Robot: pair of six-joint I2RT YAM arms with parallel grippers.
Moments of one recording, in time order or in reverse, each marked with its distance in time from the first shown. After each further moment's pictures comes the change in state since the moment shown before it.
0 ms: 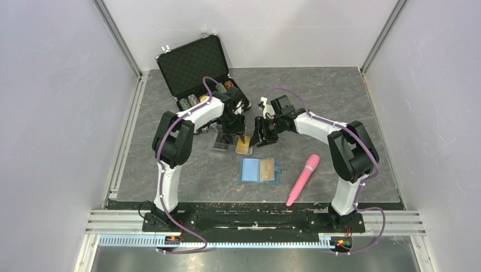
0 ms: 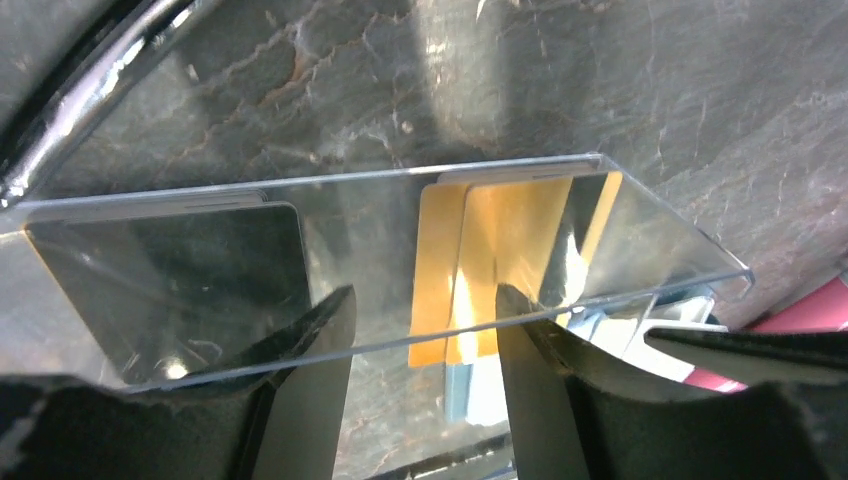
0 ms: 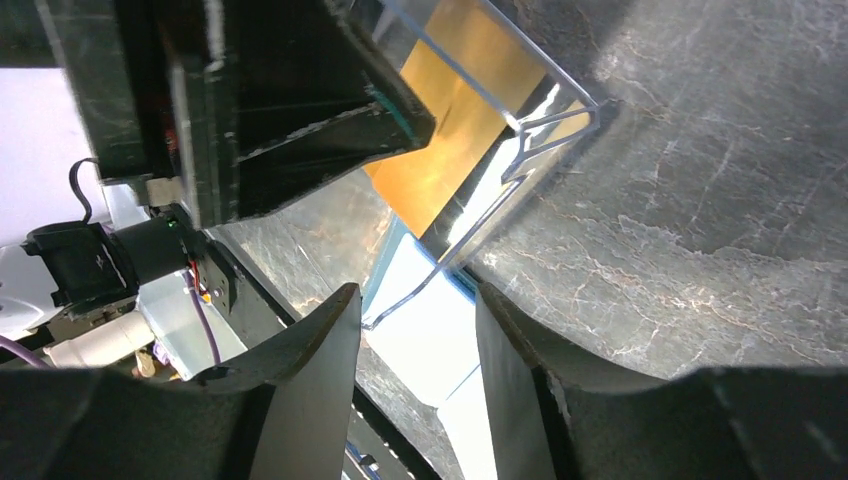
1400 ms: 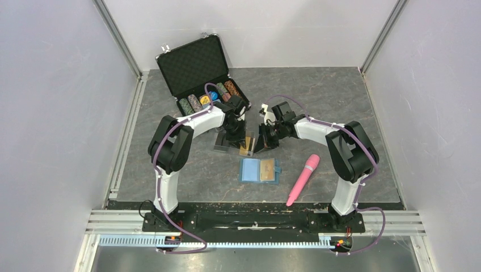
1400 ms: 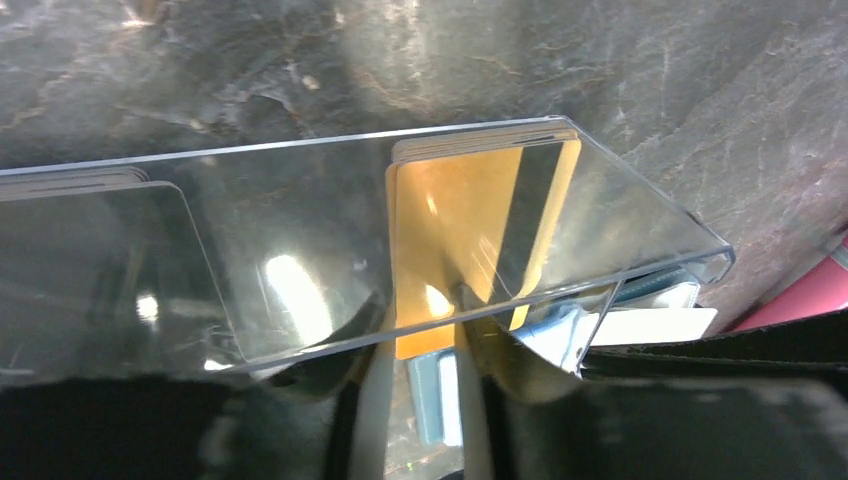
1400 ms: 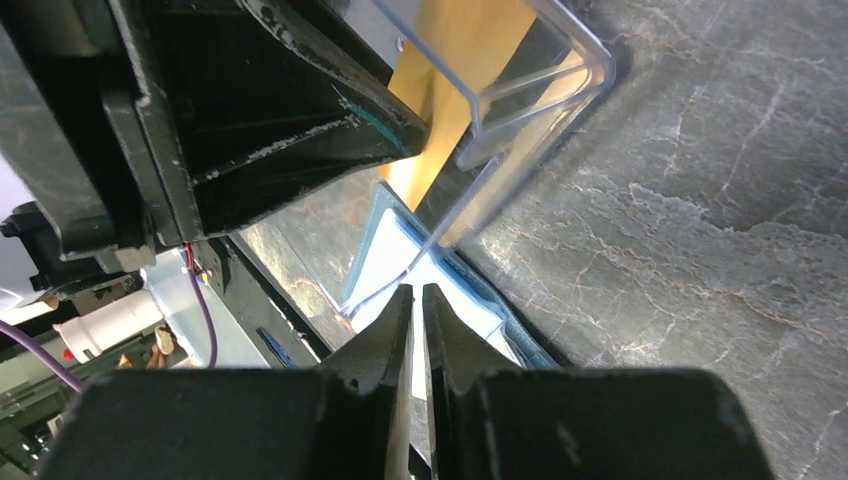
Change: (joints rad) left arm -0.054 -0.108 -0.217 0.202 0.007 -0.052; right arm -0.006 0.000 -0.099 0.065 -0.045 0.003
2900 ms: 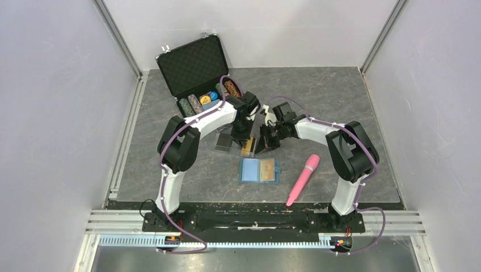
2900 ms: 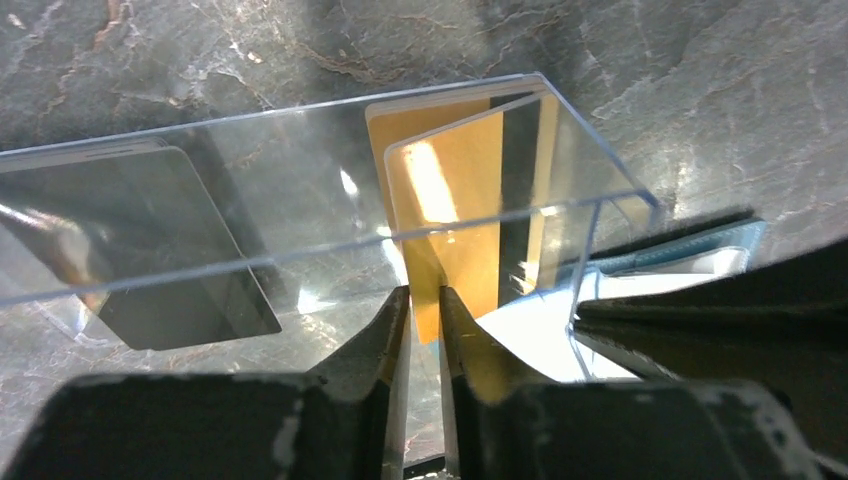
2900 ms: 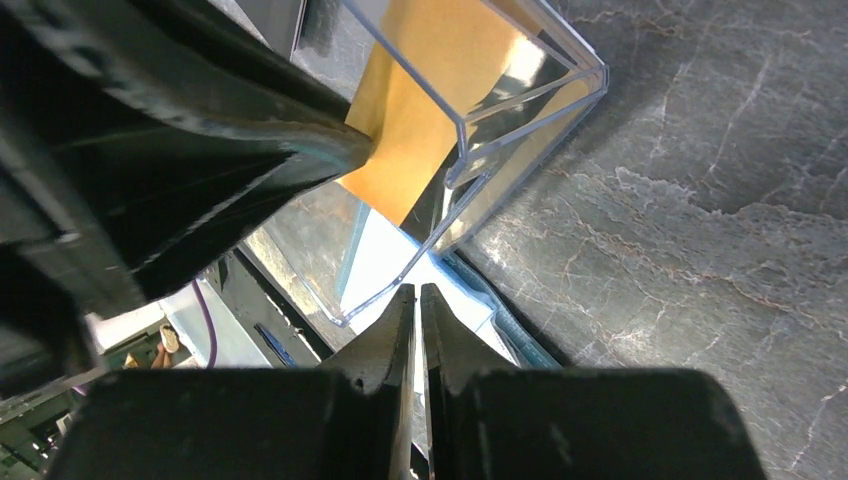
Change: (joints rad) left arm -0.100 0.065 0.229 -0.253 -0.135 0.126; right arm -0.003 0.000 -0.007 -0.013 -0.001 -0.003
